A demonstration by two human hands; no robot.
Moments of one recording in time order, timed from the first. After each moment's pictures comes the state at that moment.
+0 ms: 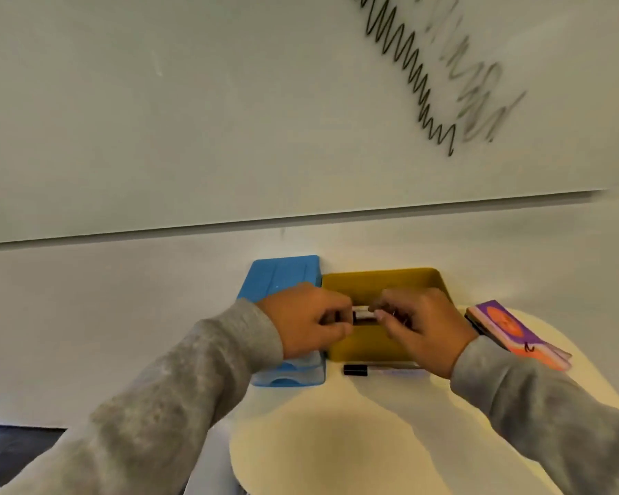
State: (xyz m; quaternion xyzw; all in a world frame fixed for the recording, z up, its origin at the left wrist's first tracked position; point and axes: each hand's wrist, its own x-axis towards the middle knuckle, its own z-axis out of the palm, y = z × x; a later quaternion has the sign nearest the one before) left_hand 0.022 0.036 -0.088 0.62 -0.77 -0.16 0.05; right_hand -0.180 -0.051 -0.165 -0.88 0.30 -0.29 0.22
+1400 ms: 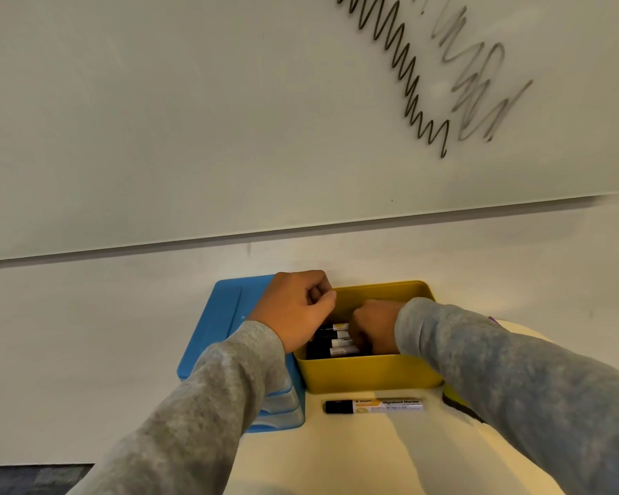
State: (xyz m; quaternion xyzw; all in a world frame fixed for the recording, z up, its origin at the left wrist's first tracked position) left_hand 0.036 -0.055 -0.141 0.66 -0.67 -0.13 0.33; right_hand -0.120 -0.162 -0.188 -0.95 0.28 0.15 0.09
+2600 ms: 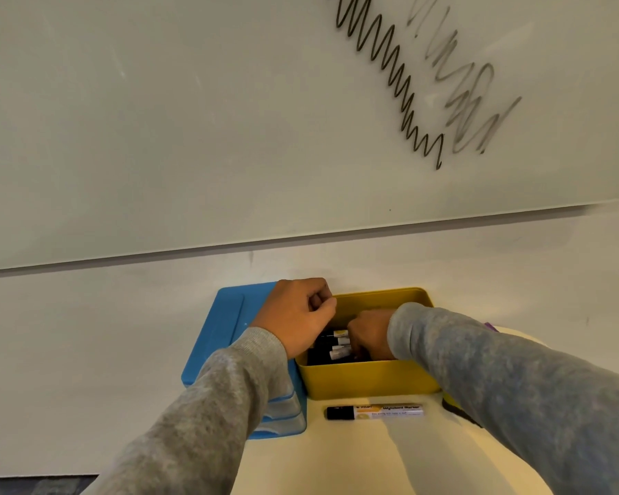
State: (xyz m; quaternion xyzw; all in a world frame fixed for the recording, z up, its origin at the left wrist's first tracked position) left_hand 0.035 -0.054 -0.139 0.66 -0.66 -0.12 0.32; right_hand -0.113 -0.156 -0.182 -0.94 0.27 0.18 0.08
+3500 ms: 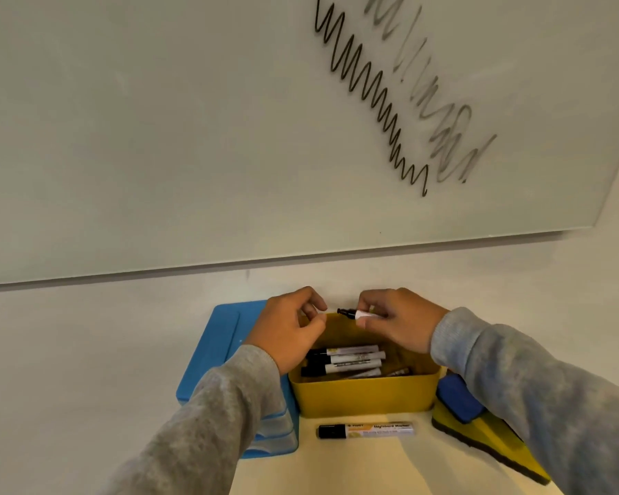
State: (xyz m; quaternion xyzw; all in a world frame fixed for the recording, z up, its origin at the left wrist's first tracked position) left_hand 0.040 -0.055 -0.143 0.63 -0.66 -0.14 0.38; right_hand -0.171 -0.145 -0.135 -0.88 0.36 -0.14 0.27
